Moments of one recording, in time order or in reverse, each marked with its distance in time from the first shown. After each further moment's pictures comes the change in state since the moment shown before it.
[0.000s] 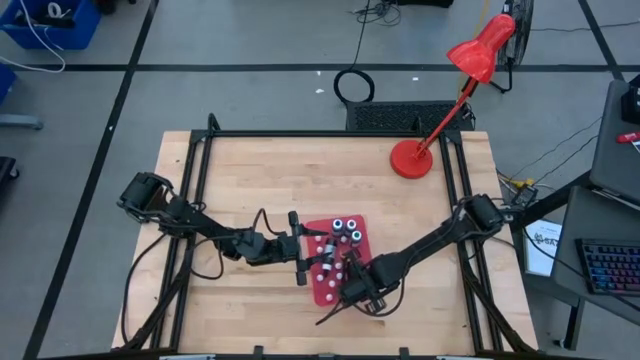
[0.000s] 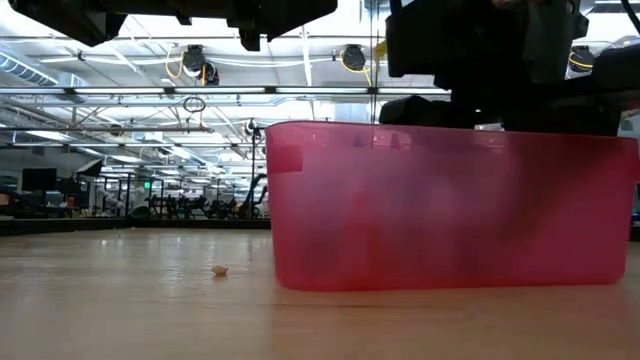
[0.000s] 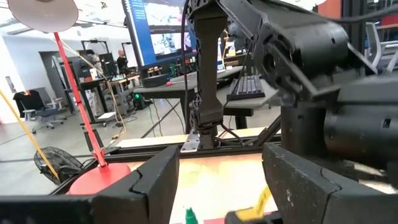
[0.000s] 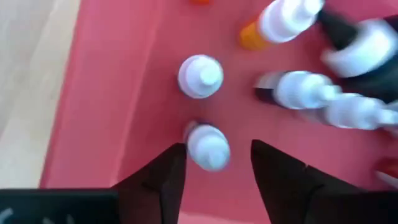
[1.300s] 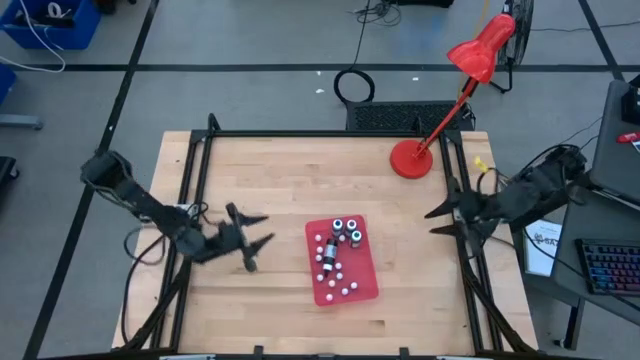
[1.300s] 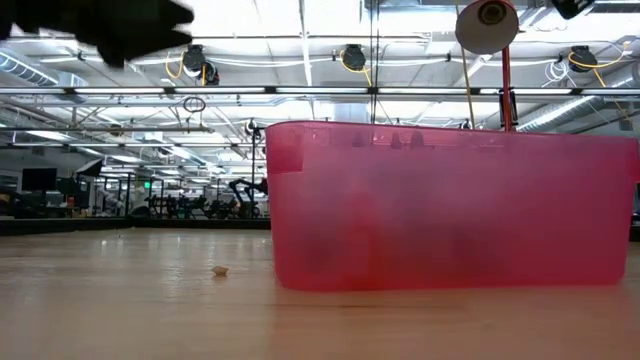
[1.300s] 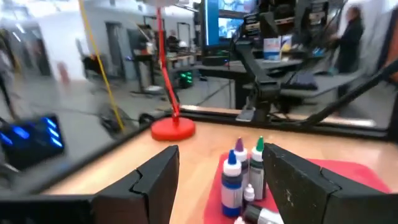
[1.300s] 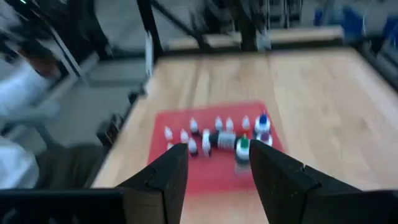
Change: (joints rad) left arm -0.245 -0.530 -0.468 -0.094 -0.483 -0.121; right arm 0.090 -1.458 -0.500 -0.033 0.220 0.315
